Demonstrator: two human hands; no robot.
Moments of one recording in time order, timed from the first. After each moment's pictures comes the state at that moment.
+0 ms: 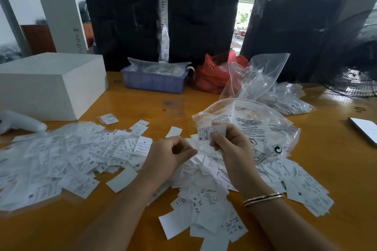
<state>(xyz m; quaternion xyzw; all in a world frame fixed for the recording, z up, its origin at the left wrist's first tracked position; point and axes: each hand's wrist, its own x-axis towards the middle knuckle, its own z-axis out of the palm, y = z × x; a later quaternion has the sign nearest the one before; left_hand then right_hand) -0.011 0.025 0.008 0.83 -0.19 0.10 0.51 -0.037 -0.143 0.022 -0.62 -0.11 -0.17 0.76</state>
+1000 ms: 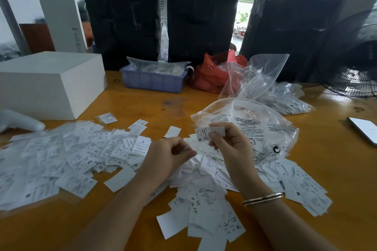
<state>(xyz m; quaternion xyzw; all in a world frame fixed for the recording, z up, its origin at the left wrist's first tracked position) -0.013 0.024 0.008 0.84 -0.20 0.11 0.49 -0.040 -0.144 0.024 -0.68 -0.14 -0.23 0.68</state>
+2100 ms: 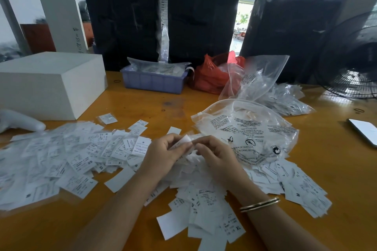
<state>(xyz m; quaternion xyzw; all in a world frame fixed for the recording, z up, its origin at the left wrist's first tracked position) -0.014 0.024 0.012 0.79 -0.12 0.05 0.60 -0.037 -0.134 0.011 -0.82 -0.14 -0.15 0.54</state>
